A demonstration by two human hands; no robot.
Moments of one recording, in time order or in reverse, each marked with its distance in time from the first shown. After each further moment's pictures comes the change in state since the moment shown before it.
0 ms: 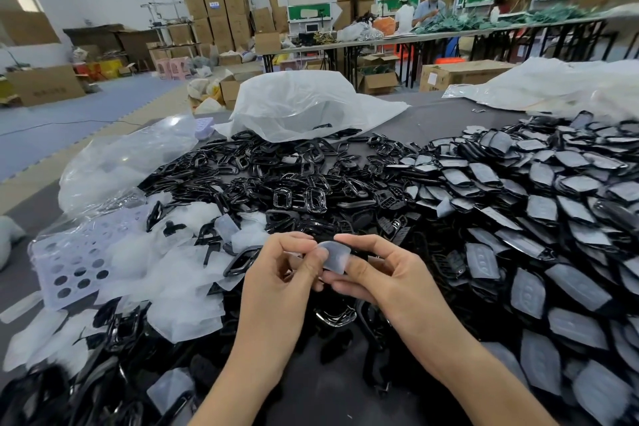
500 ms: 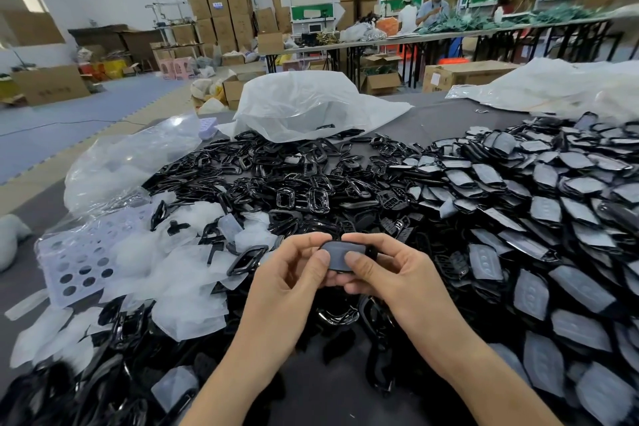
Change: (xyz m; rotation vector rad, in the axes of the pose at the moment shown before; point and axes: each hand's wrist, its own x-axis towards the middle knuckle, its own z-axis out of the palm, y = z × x) left_hand -0.002 0.008 -0.003 -0.076 -0.159 -0.075; right_hand -0.001 -0.003 -0.001 -0.083 0.045 -0.053
